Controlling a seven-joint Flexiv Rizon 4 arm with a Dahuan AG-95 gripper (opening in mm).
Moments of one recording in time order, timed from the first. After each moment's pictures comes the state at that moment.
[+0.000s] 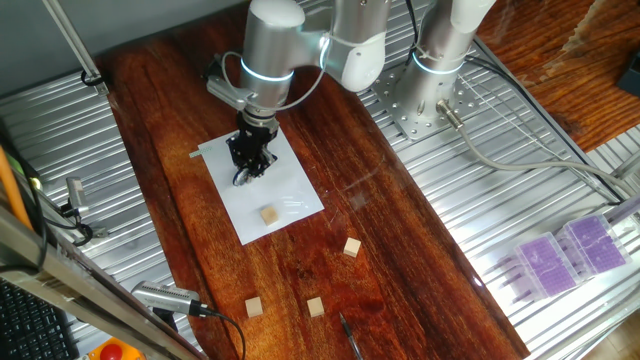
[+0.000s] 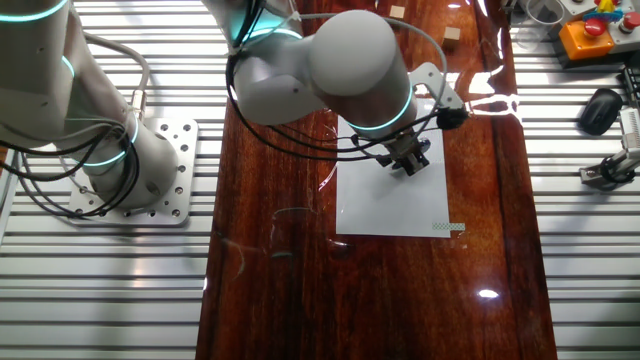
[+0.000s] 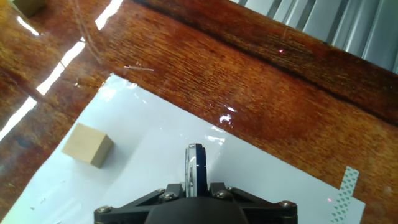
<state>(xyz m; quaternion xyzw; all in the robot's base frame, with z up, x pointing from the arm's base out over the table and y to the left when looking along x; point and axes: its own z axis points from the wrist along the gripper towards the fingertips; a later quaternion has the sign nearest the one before) 0.526 0.019 0.017 -0.24 0.95 0.03 0.18</state>
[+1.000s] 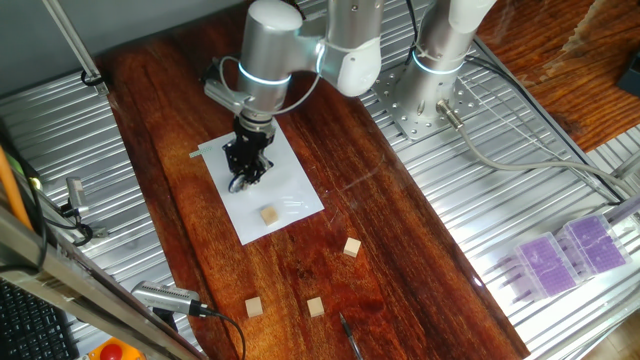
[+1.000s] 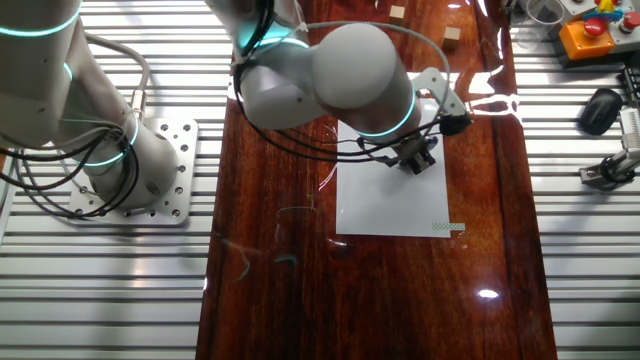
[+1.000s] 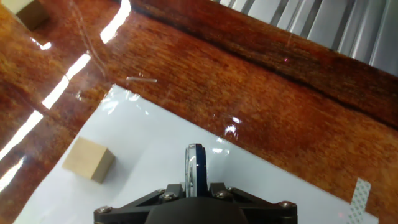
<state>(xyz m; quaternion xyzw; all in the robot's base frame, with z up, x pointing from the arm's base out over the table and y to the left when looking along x) 0.551 0.028 0.017 -0.24 0.95 0.05 0.20</state>
